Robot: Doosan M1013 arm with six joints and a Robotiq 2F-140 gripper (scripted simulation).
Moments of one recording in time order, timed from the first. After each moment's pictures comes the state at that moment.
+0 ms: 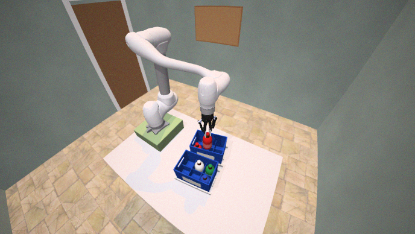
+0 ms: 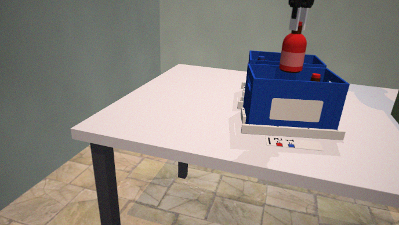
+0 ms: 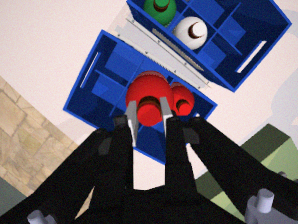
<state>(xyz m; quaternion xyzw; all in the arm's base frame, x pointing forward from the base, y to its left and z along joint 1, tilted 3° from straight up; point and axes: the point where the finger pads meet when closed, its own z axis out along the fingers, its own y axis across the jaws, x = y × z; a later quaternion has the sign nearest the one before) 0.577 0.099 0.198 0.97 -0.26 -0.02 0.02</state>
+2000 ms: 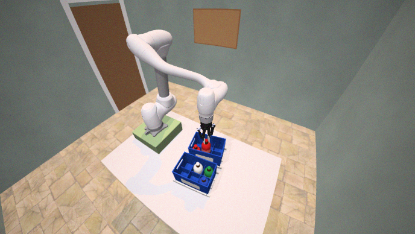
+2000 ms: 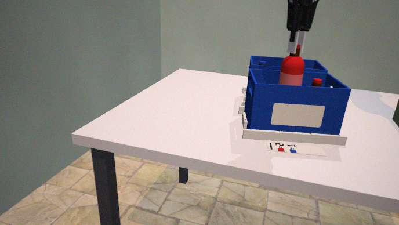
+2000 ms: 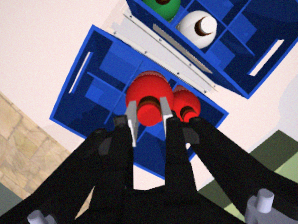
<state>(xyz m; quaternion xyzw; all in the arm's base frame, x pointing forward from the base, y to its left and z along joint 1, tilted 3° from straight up) 0.574 0.097 0.144 0.97 -0.26 -0.02 0.02</state>
